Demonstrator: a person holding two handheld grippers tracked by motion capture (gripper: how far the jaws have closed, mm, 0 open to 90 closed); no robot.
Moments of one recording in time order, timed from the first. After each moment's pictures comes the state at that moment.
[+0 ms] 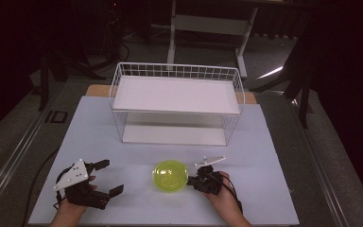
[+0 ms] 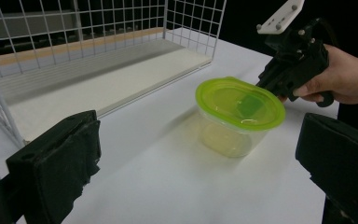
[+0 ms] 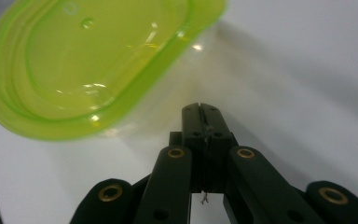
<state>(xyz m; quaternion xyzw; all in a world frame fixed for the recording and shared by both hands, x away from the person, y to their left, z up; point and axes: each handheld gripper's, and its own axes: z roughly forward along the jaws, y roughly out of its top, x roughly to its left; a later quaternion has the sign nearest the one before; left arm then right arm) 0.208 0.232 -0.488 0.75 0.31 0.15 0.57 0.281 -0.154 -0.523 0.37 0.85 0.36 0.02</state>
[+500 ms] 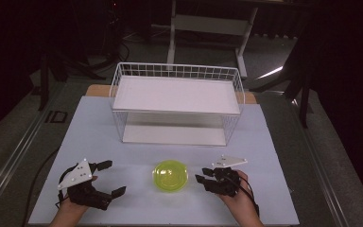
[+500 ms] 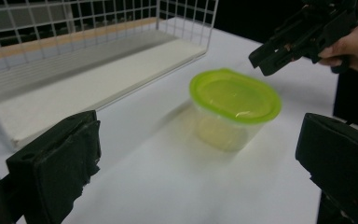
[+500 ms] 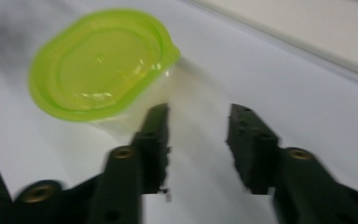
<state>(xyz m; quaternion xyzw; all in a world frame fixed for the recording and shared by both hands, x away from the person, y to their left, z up) 0.209 0.223 -0.483 0.76 0.29 0.14 0.56 0.260 -0.188 -0.482 0.37 0.83 0.40 0.10</state>
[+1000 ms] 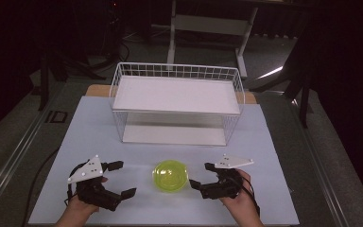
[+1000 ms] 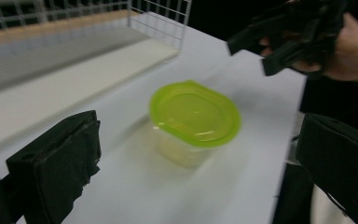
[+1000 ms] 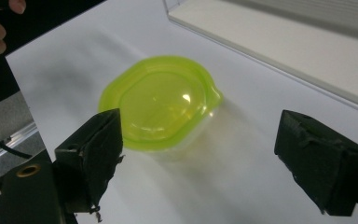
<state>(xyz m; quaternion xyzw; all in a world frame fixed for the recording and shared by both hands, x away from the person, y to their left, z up) 0.210 0.194 -0.456 0.78 0.30 0.08 0.55 0.252 -0.184 -0.460 0.34 0.82 0.46 0.06</state>
